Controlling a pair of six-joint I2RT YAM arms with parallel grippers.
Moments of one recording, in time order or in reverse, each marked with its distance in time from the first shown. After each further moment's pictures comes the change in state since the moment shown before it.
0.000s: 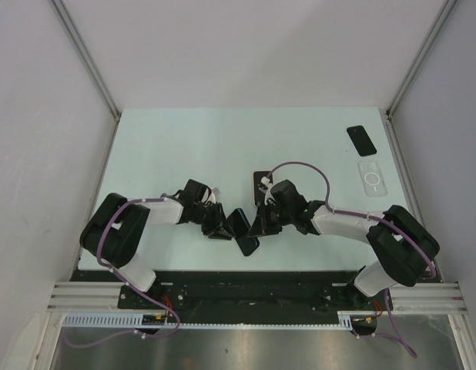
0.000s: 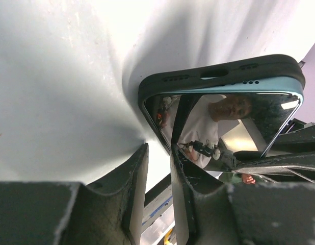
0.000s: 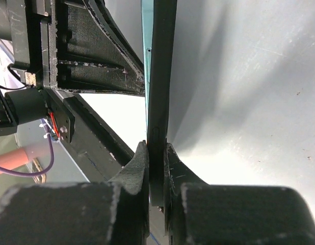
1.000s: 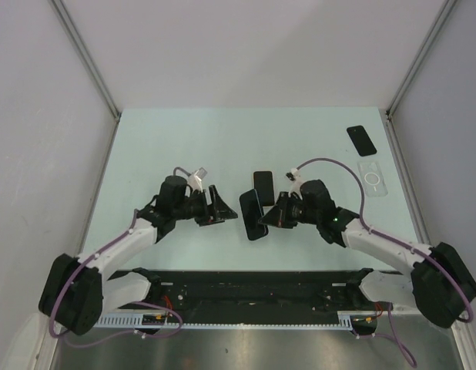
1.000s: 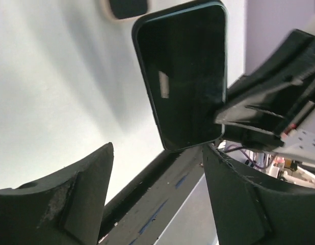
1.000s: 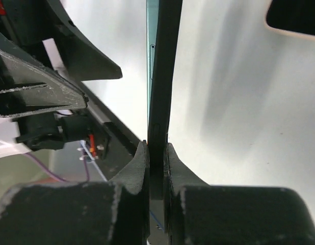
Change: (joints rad) left arm 0.004 -0.449 -0.074 0.045 -0.075 -0.004; right arm -0.089 -0.290 -0.111 0.014 0.039 0.072
